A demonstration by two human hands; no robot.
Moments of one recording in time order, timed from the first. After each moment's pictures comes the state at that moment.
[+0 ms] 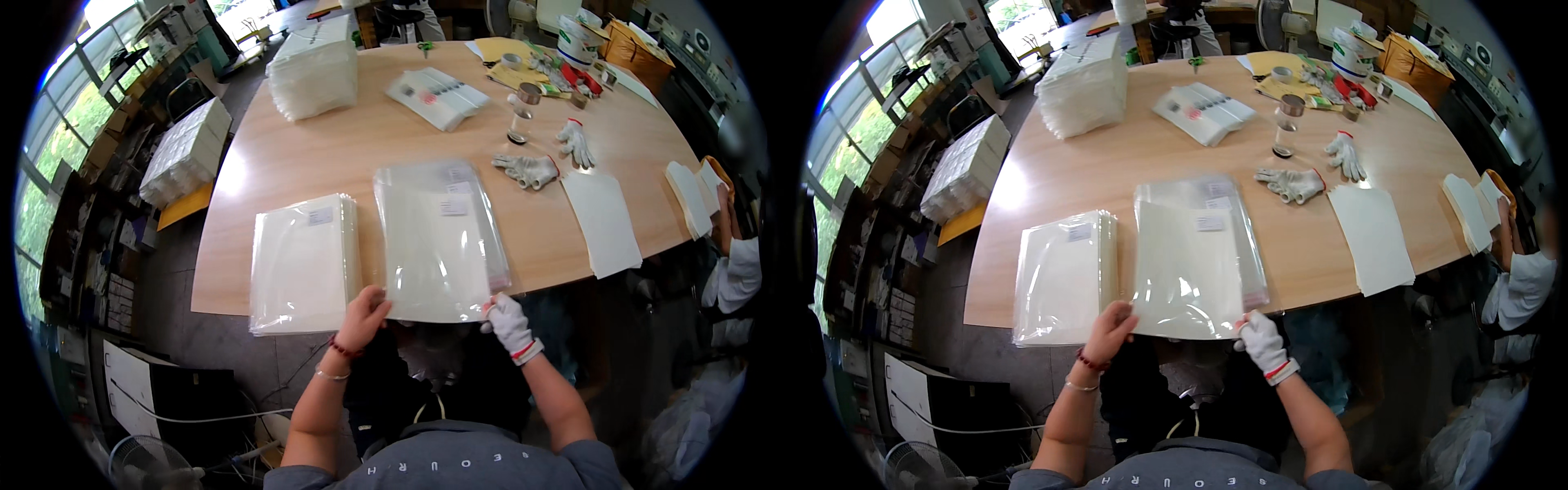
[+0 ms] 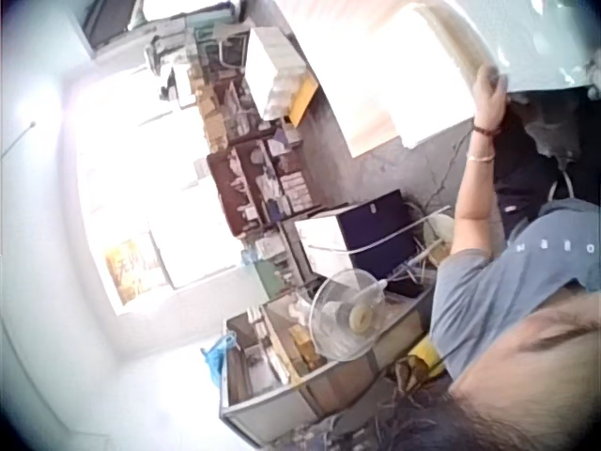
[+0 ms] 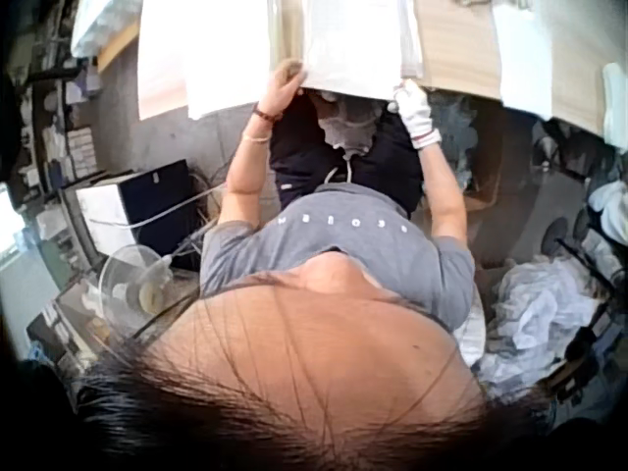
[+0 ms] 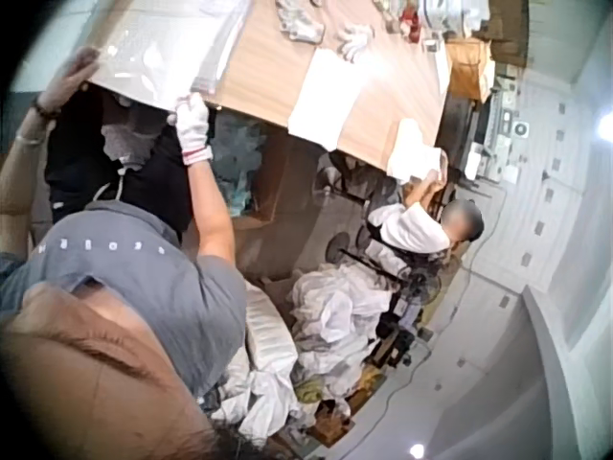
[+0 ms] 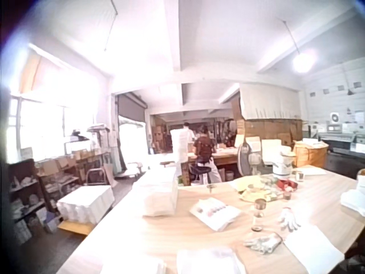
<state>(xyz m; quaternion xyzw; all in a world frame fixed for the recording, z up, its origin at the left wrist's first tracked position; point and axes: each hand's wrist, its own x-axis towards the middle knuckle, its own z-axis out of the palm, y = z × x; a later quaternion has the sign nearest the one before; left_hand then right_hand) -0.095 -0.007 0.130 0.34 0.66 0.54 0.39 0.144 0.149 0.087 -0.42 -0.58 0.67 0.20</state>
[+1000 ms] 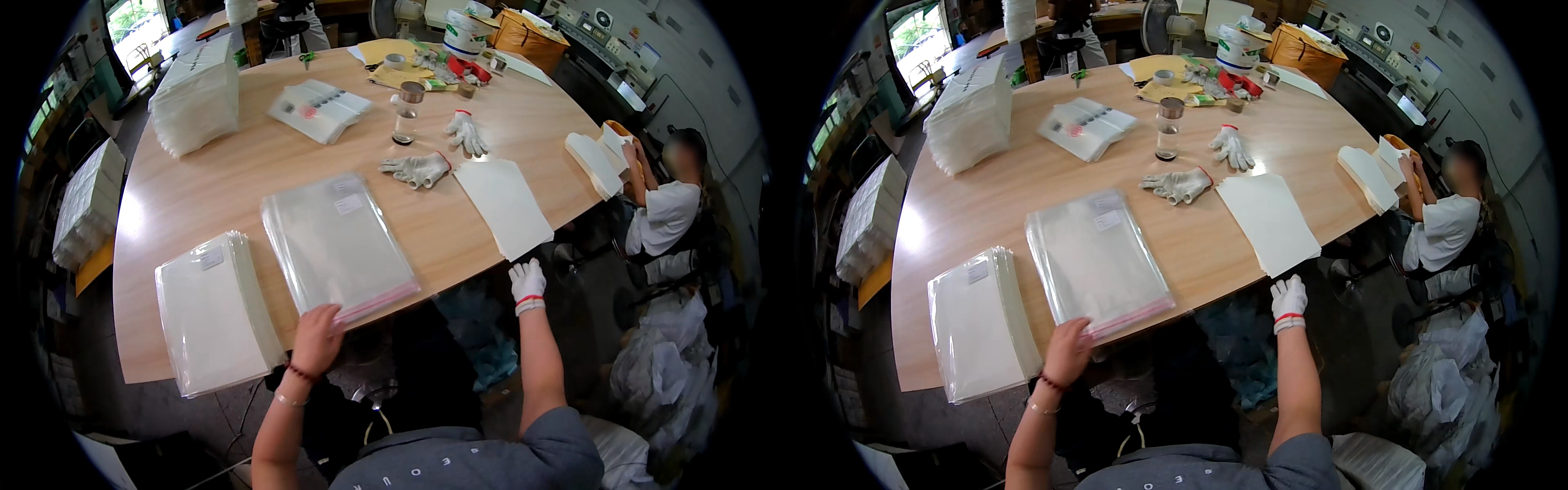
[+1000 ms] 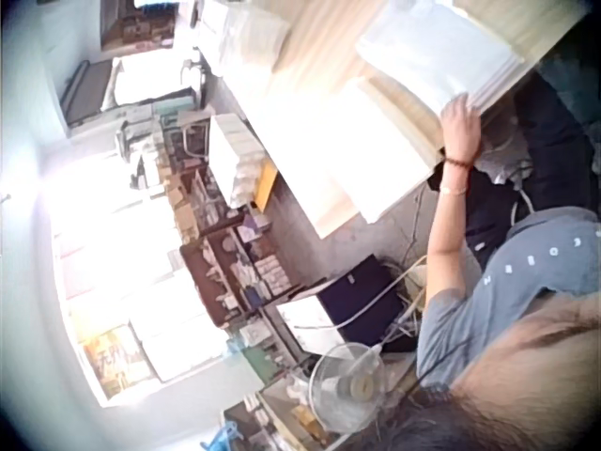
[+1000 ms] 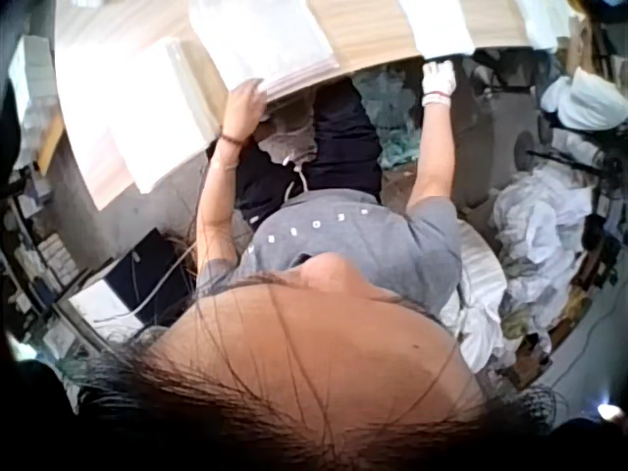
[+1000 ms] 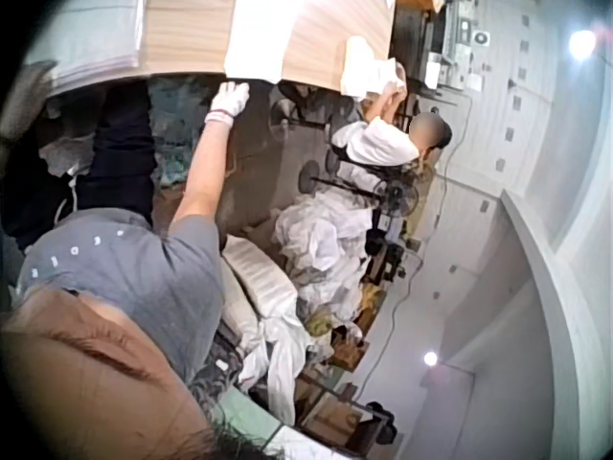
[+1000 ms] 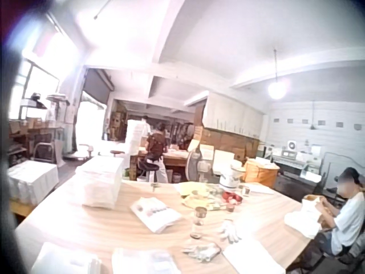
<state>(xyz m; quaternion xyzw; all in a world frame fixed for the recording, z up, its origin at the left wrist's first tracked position) -0.063 0.046 0.116 0.61 0.72 0.30 0.14 0.320 0.292 0.053 -0.51 -0.15 0.55 0.65</state>
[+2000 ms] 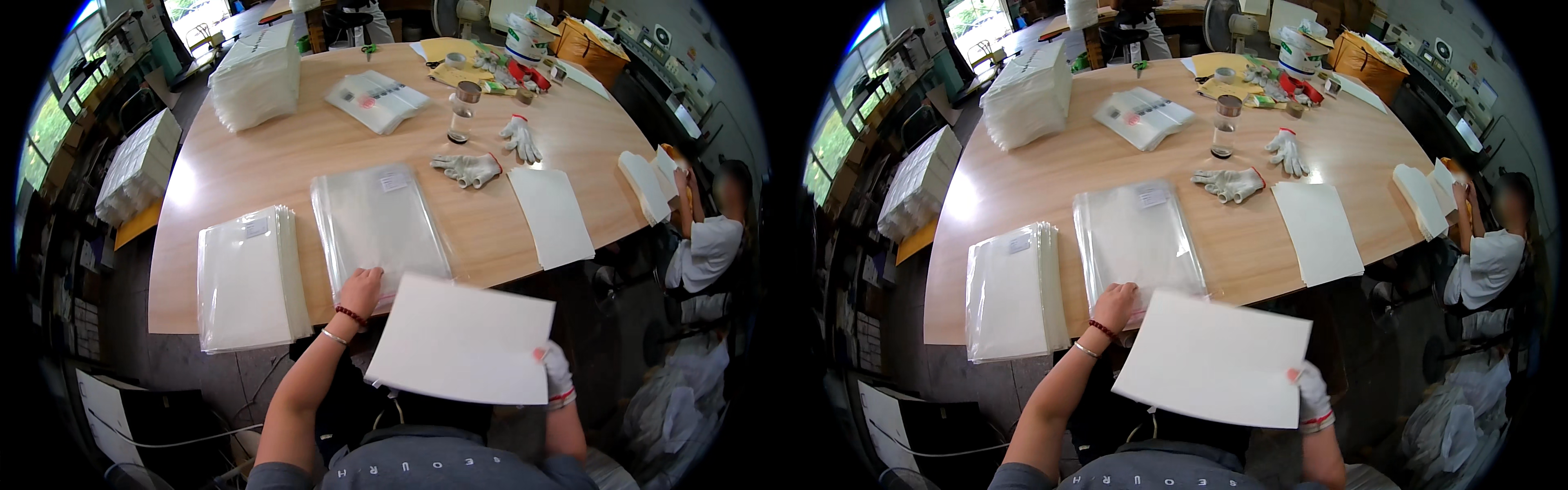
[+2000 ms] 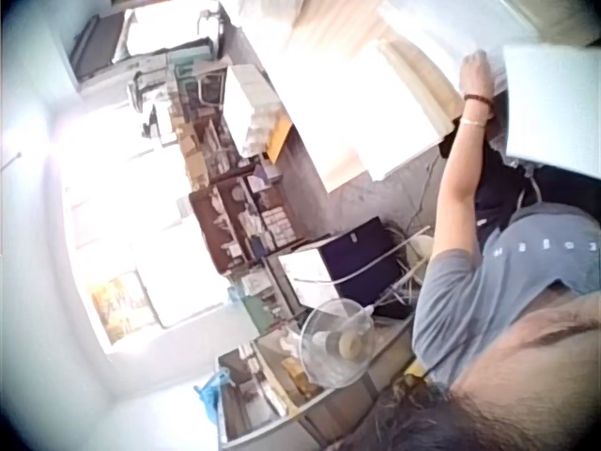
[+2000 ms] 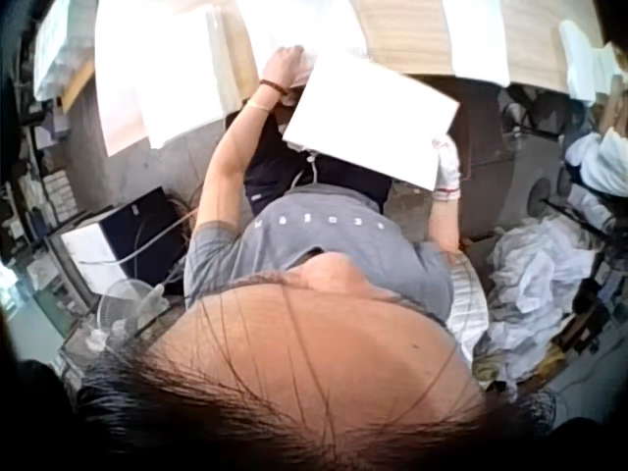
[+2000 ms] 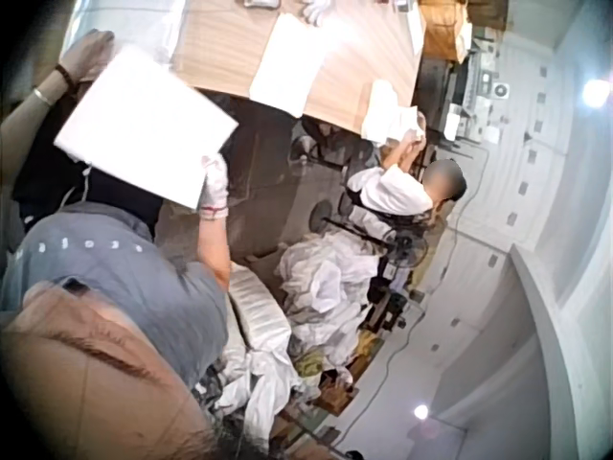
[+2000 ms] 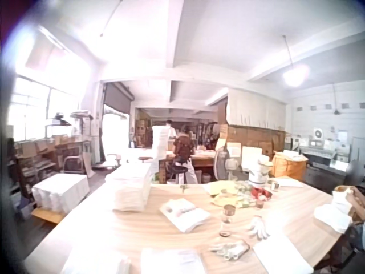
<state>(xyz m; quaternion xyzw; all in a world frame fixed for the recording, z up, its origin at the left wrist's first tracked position) -0.066 0.107 0.055 0.62 0.75 0.23 0.06 0.339 0.133 0.128 -0.40 -0.43 0.75 0.30</state>
